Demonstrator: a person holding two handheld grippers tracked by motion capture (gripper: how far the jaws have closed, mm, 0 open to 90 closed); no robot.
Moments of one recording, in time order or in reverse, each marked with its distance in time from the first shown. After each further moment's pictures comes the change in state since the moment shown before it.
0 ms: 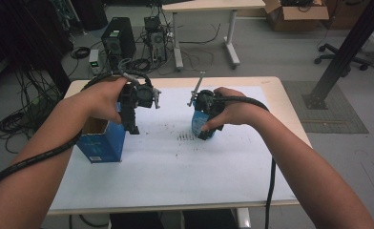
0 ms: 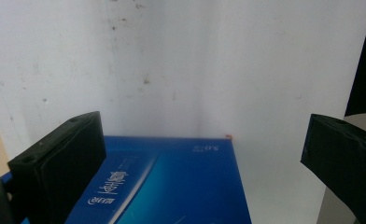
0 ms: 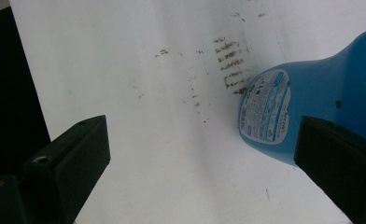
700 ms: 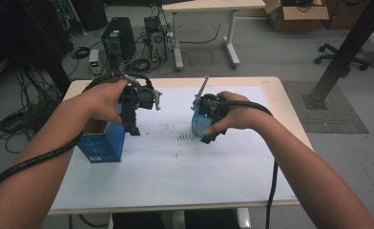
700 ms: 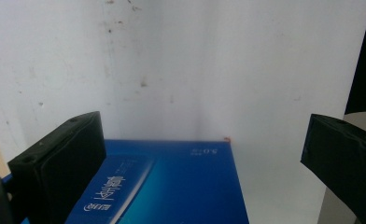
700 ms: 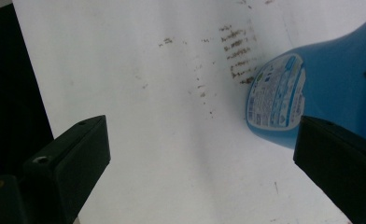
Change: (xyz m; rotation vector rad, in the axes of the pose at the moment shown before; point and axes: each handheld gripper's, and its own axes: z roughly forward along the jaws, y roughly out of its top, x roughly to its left) left arm -0.002 0.001 0.004 -0.013 -0.006 0.009; right arm 0.004 -0.014 0.005 0.001 0.002 0.006
